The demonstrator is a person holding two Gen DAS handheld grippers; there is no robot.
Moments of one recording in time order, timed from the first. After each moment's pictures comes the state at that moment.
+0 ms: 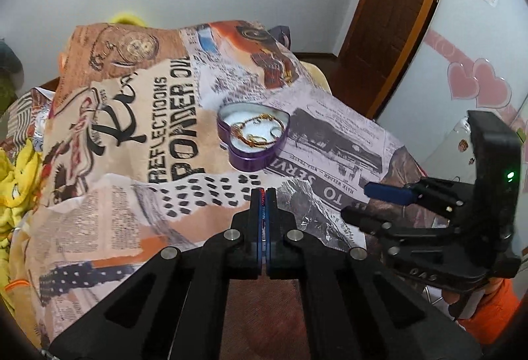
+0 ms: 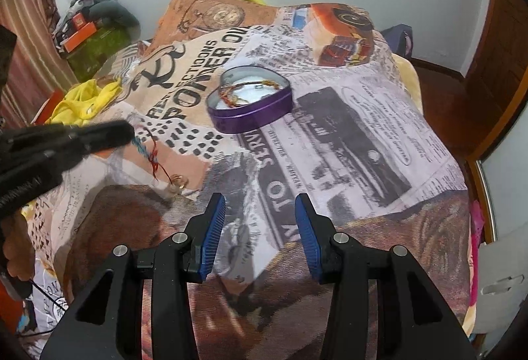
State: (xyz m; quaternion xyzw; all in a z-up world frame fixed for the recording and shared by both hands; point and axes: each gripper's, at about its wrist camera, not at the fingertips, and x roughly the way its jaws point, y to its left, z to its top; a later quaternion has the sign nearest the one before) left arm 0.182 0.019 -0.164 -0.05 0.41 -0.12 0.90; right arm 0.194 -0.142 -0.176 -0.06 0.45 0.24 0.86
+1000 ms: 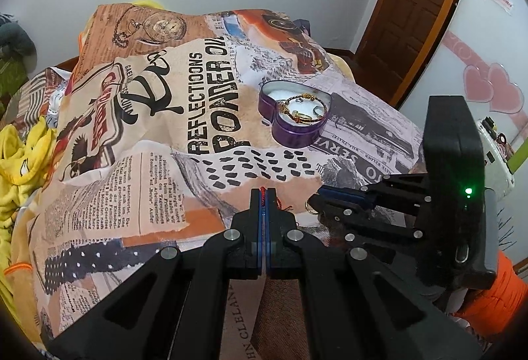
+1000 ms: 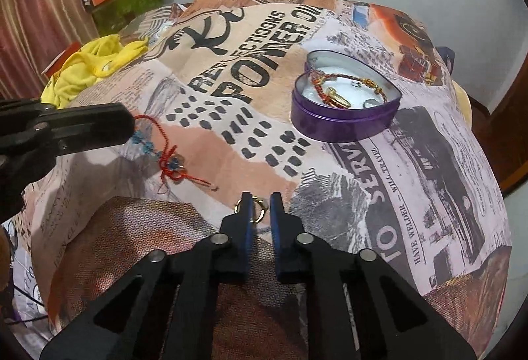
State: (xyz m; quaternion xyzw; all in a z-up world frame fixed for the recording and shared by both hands) left arm 0.174 0.058 -0.193 -0.06 0.43 -0.09 0.90; right arm 0.201 -0.061 -0.214 -0.14 0.45 0.29 0.83
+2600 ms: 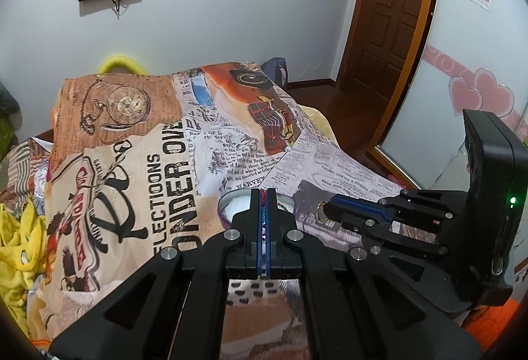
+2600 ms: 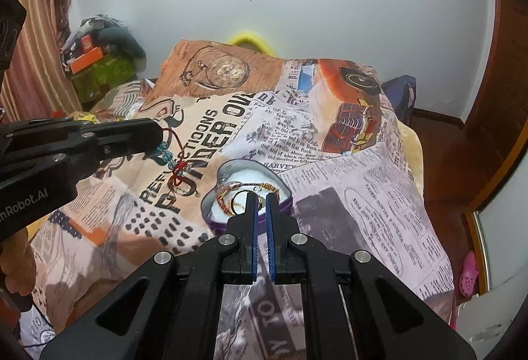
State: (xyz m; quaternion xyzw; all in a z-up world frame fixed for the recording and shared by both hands) left arm 0.263 0.007 -0.126 -0.02 0.35 -0.12 0.93; right arm 0.257 -0.120 -0.141 -0.06 0.36 0.25 0.90
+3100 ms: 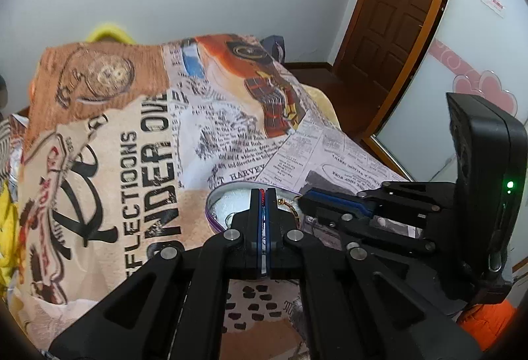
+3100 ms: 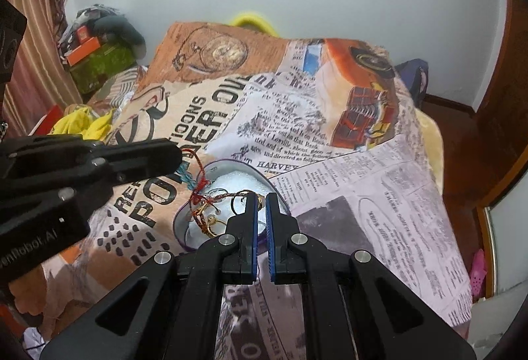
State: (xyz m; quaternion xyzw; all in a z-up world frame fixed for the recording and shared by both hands) left arm 0.311 0.009 -0.173 -0.05 0.40 -0.14 0.90; right arm 0.304 -0.106 -0.171 -0.07 0.40 0.27 0.87
